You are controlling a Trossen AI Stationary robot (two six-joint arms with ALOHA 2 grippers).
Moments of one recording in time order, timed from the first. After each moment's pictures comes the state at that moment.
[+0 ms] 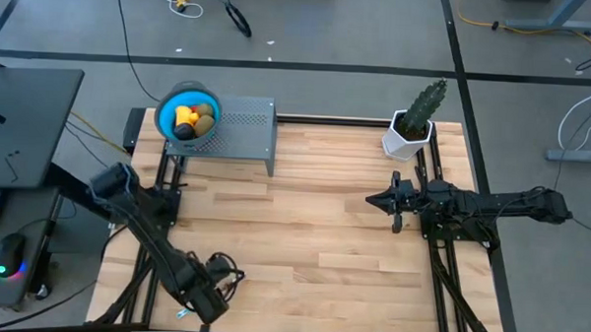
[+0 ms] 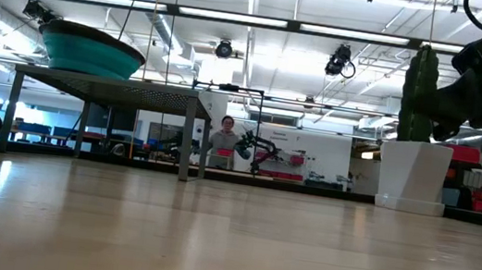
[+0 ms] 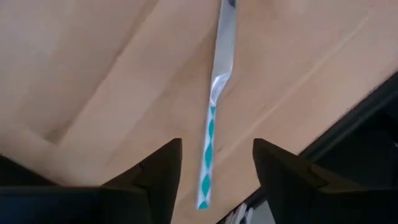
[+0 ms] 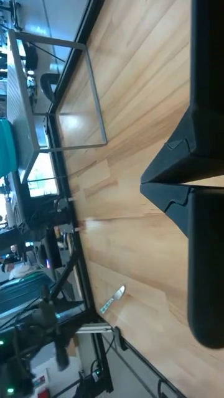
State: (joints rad) left arm -0.83 1.72 1.32 -1.06 0.01 -1.53; right arm -0.01 0.31 0.01 0.15 0.05 0.19
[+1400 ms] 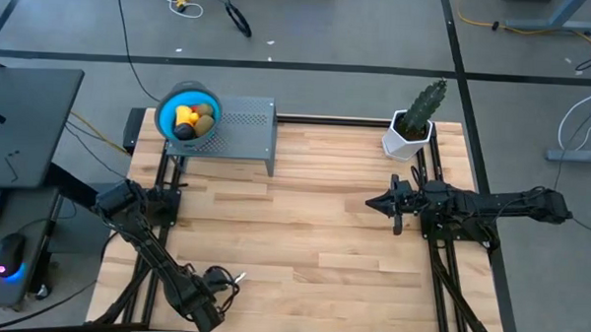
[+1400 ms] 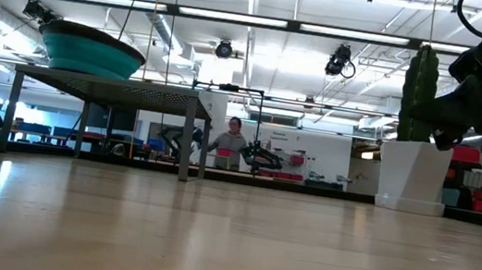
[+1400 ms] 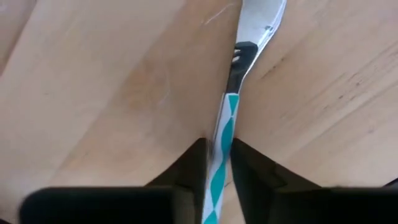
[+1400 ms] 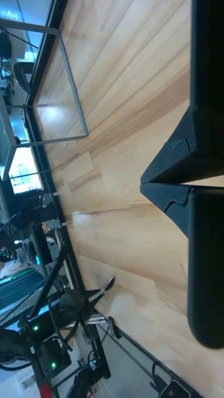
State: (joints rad) left arm -0.92 1.88 1.16 -0.82 0.06 -1.64; right arm -0.01 0.31 0.01 0.10 0.01 0.27
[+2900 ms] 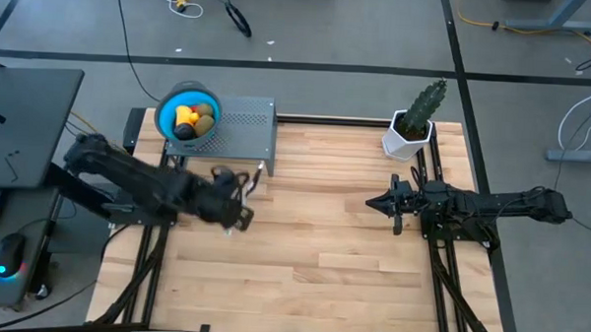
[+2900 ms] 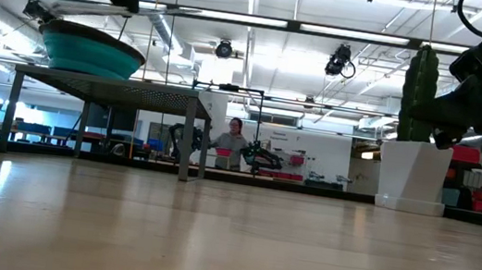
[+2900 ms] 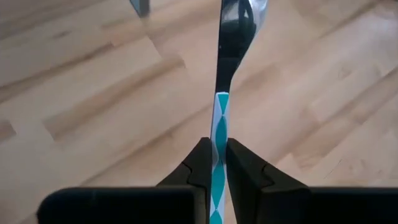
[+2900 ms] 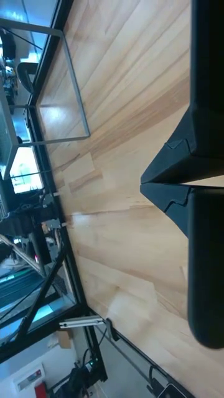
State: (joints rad) left arm -0.36 1.33 1.22 -1.05 -0.41 -1.34; right arm -0.01 0.31 0.01 0.10 0.02 0.25
